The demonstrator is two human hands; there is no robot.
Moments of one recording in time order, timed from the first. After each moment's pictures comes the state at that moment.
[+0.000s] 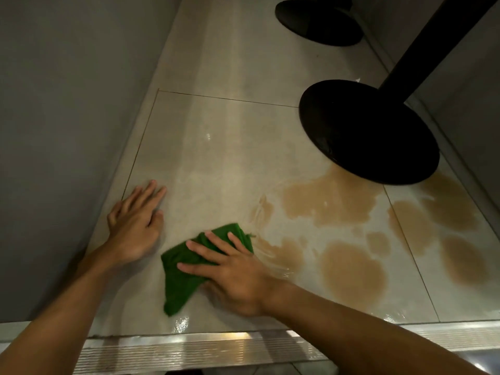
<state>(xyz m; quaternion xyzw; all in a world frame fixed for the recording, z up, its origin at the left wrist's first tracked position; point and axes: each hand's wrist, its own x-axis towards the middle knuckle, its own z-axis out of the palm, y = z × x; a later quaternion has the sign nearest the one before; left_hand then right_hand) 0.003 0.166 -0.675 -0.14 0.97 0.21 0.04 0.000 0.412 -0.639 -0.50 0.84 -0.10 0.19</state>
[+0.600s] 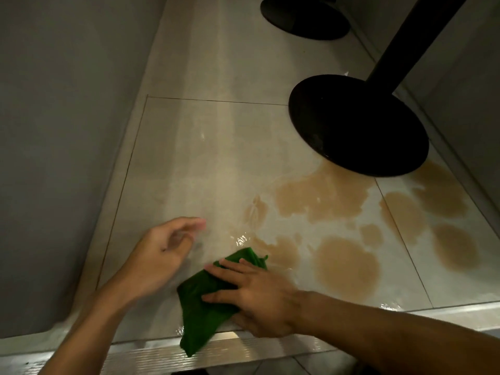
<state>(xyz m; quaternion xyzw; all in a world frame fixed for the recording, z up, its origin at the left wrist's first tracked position) 0.035 0.236 -0.603 -0.06 0.83 0.55 0.05 0.012 0.451 -0.609 -0.53 0.80 -0.12 0.27</state>
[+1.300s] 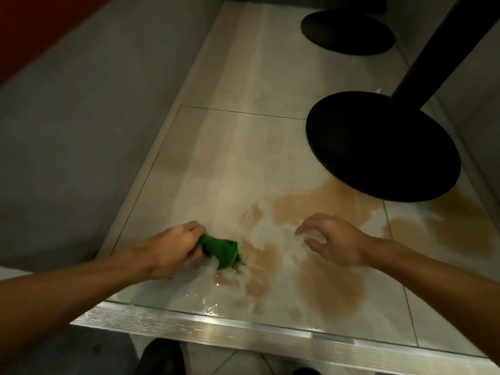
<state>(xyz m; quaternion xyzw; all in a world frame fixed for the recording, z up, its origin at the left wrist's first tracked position) 0.028 0.267 -0.589 0.09 0.98 0.17 0.10 -0.115 0.590 -0.574 -0.36 0.89 -0.10 0.27</state>
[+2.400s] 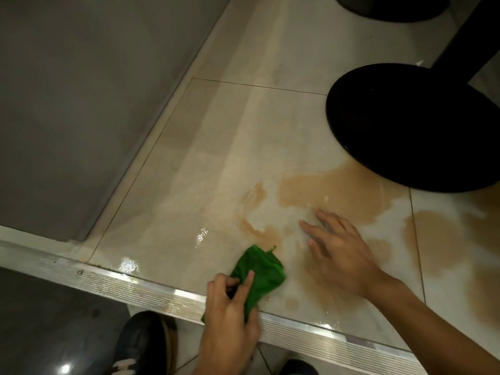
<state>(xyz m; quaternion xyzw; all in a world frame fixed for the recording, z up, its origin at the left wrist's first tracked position) 0.120 0.459 -0.666 -0.19 0.91 0.33 -0.14 -0.078 0.619 -0.636 -0.33 0.92 -0.13 0.16</state>
